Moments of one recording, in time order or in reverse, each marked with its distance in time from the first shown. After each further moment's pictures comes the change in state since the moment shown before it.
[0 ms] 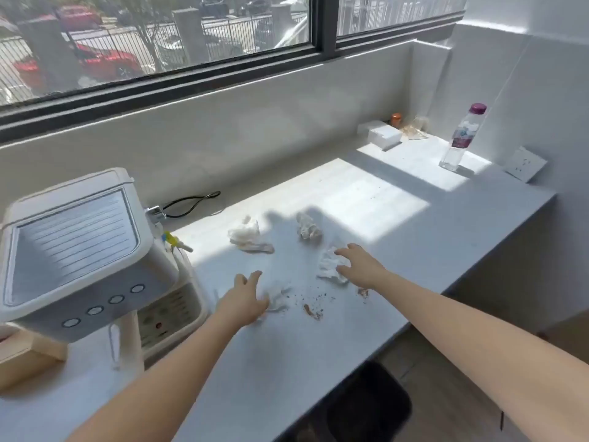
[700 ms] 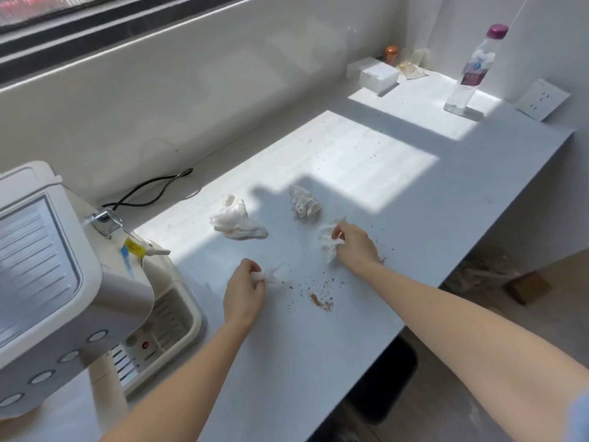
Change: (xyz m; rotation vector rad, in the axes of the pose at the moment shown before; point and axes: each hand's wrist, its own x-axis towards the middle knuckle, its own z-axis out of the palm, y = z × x) left_hand 0.054 -0.020 0.038 -0.442 0.298 0.032; right_hand 0.060 0.004 0.055 0.177 0.296 0.219
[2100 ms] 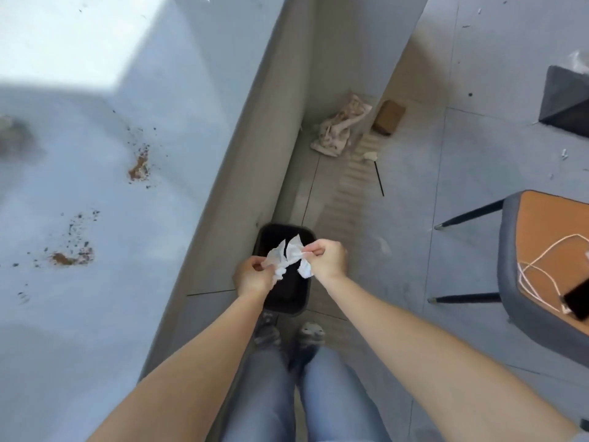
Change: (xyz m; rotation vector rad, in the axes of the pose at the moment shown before) left_hand -0.156 0.018 0.325 -0.001 -0.525 -0.250; right_hand -0.201 0.305 0.095 0.678 0.371 0.808
